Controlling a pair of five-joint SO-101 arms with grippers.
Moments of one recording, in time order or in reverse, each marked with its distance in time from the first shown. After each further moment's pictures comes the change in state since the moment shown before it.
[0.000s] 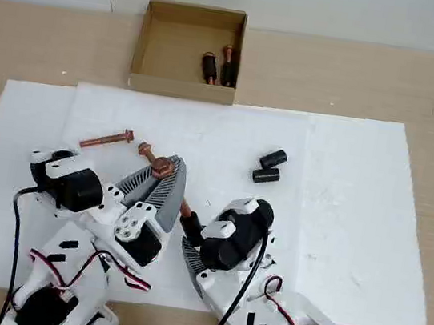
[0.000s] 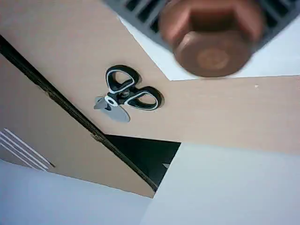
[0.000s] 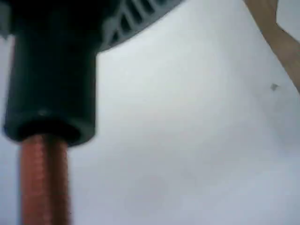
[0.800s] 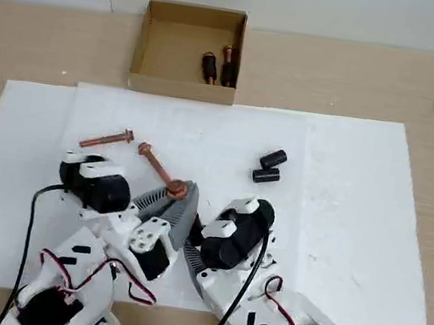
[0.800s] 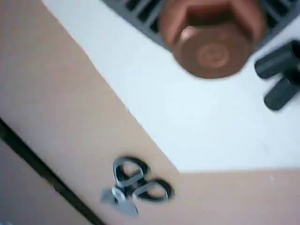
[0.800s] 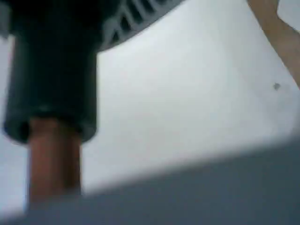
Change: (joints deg) left arm 6.9 0.0 0.0 10.0 0.0; right arm 0.4 -0.1 0.0 0.0 0.0
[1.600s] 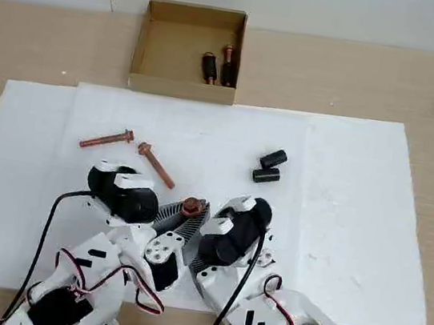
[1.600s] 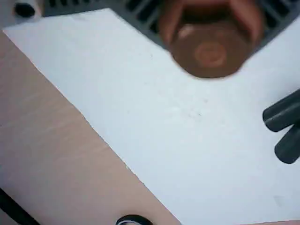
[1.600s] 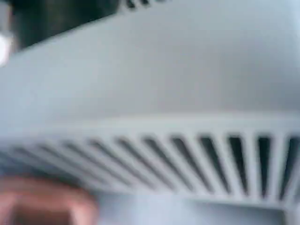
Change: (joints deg) left arm 5.2 -0.7 5.5 1.2 -2.1; right arm 0.2 0.3 0.4 0.2 -0.1
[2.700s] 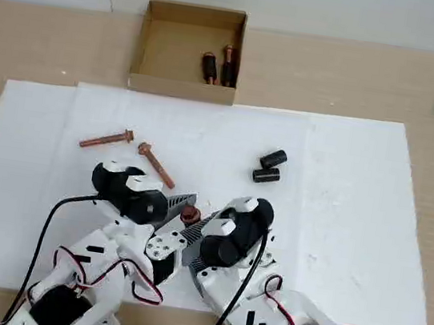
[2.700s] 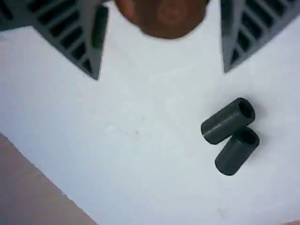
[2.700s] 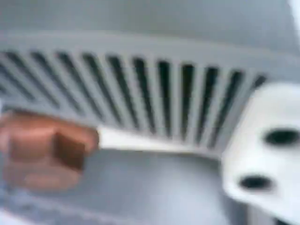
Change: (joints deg) left arm -5.6 0.6 0.8 1.2 -9.3; right arm -0.1 -0.1 -0.2 -0.3 0.1
